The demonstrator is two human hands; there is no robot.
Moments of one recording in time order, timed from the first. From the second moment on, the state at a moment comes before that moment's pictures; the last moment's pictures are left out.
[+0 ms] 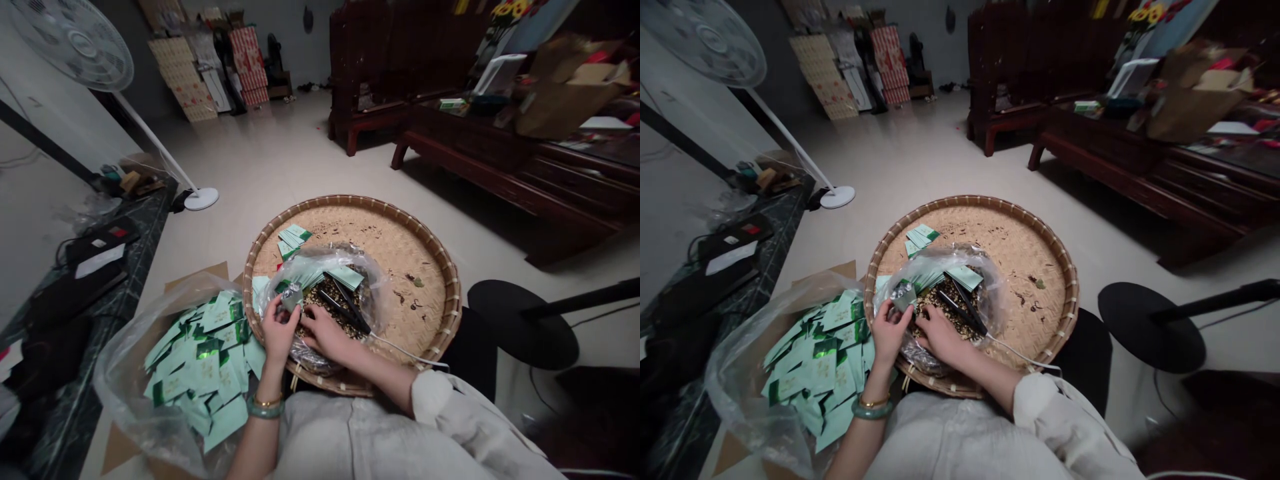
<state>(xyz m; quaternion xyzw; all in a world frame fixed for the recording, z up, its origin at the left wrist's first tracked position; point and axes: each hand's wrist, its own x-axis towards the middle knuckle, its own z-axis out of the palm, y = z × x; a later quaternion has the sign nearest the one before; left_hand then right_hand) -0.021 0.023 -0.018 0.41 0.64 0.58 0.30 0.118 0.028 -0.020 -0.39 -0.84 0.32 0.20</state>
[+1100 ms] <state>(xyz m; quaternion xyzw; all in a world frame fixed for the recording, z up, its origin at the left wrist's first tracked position) 0.003 0.012 -0.007 0.61 0.58 0.48 0.25 0.165 0.050 0.053 -0.42 -0.71 0.28 0.49</state>
